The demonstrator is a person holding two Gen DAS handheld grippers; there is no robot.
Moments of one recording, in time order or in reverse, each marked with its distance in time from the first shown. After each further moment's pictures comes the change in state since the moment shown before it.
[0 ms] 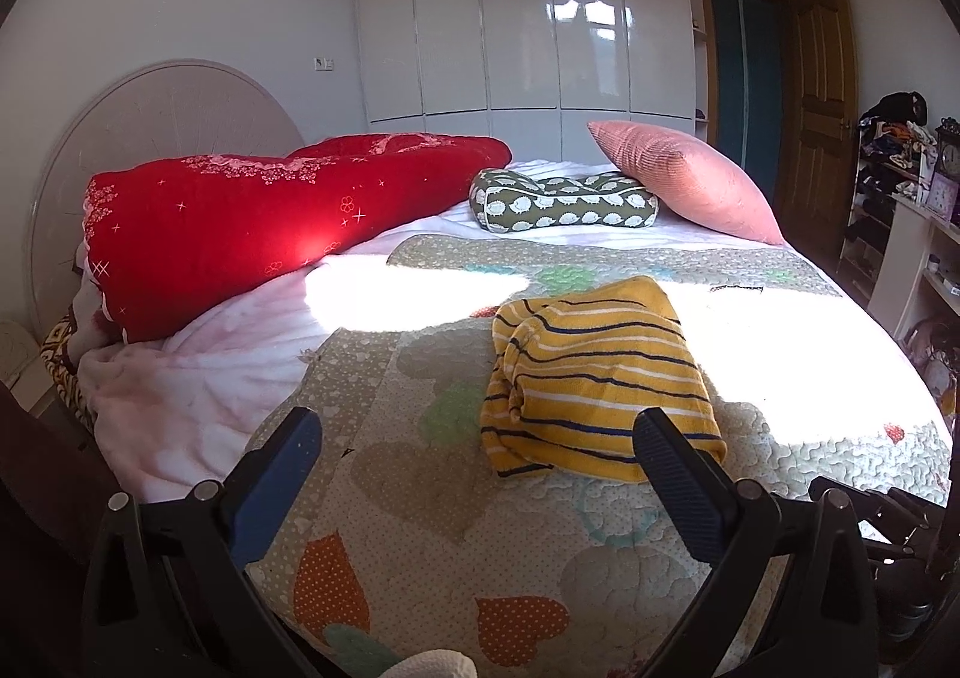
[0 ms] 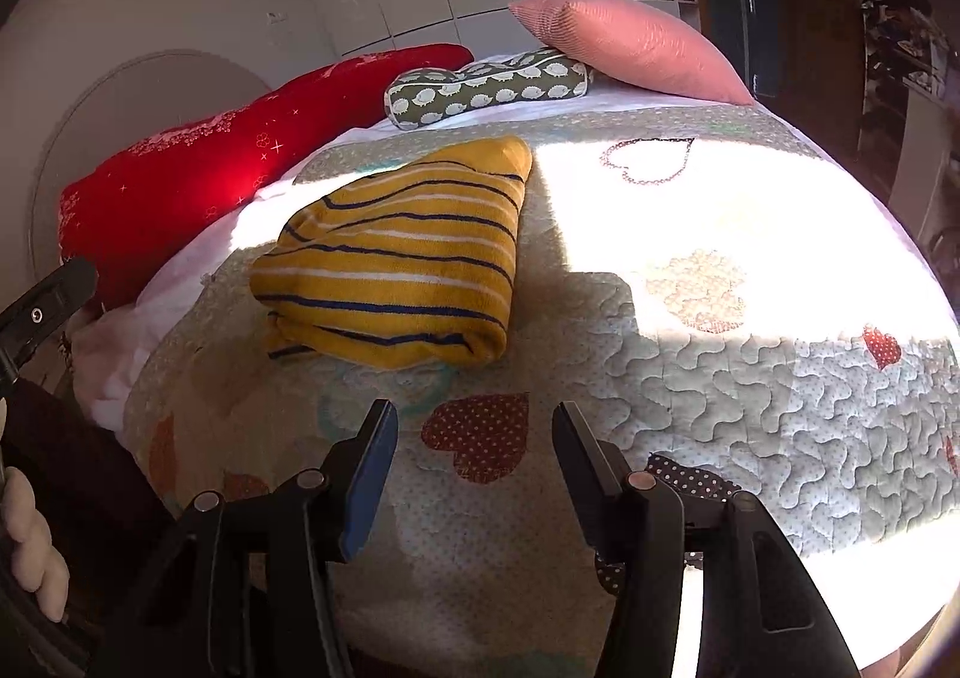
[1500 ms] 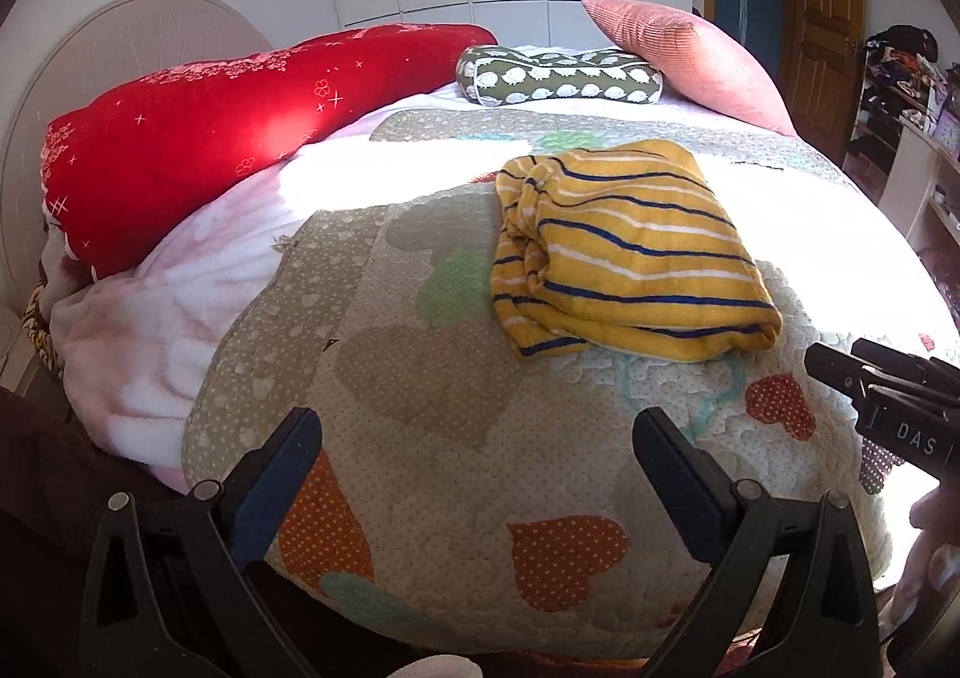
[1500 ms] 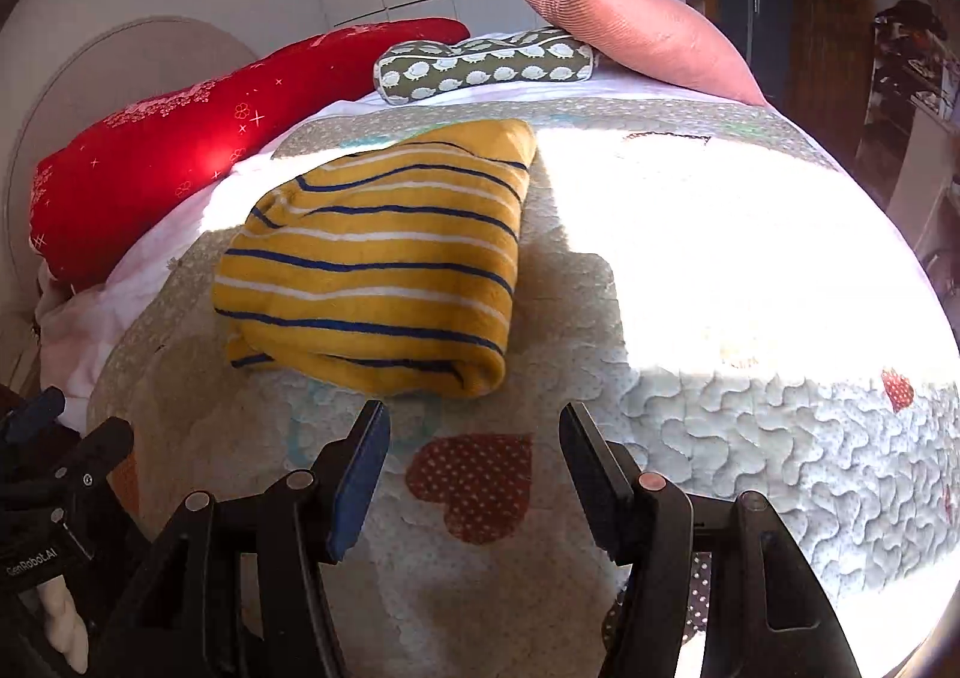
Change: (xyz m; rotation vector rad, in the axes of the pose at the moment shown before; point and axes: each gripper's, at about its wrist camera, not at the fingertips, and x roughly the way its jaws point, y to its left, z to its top) left arm 0.057 0.004 -0.040 0.068 0.260 -0.033; right arm 0.036 0.003 0.015 -0.018 0.060 -0.061
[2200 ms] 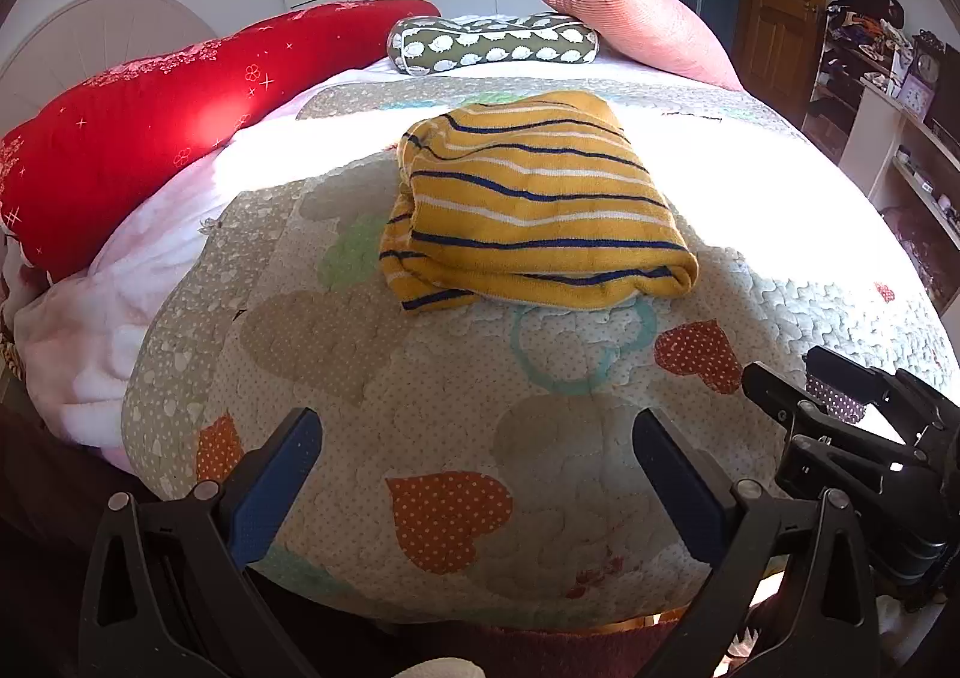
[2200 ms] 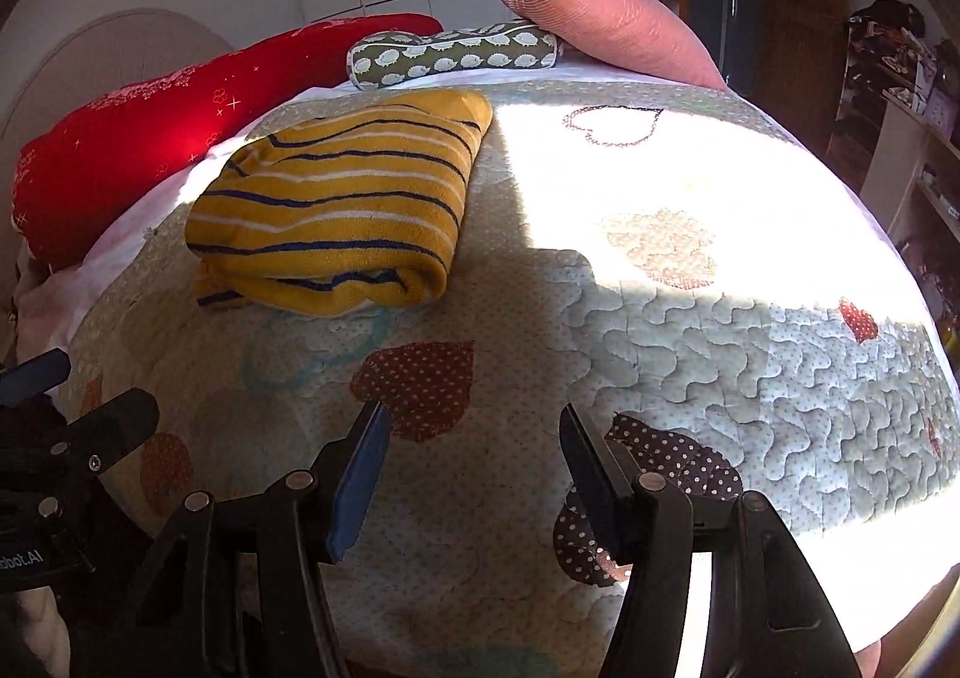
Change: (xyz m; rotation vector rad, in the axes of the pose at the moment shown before) left arm 0.000 -0.043 -0.014 0.048 0.073 -0.080; right arm -0.008 -0.010 -0.035 -0.015 -0.002 -0.059
